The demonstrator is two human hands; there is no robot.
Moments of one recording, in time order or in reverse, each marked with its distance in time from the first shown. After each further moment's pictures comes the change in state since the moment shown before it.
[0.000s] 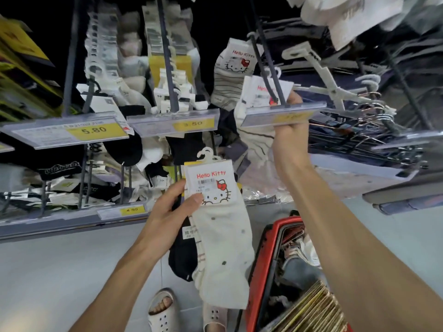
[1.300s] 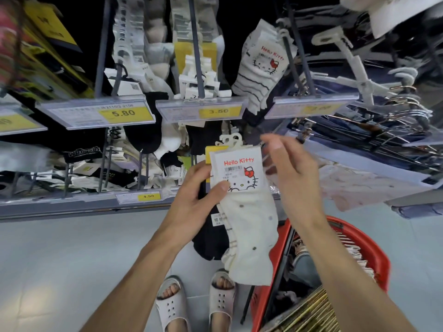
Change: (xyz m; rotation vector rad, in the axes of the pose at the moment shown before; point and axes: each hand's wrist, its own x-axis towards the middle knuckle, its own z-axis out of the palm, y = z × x) left_hand 0.003 -0.008 0.005 0.088 -0.015 0.093; right_hand -0.084 -0.012 0.001 -0.253 -0.192 0.083
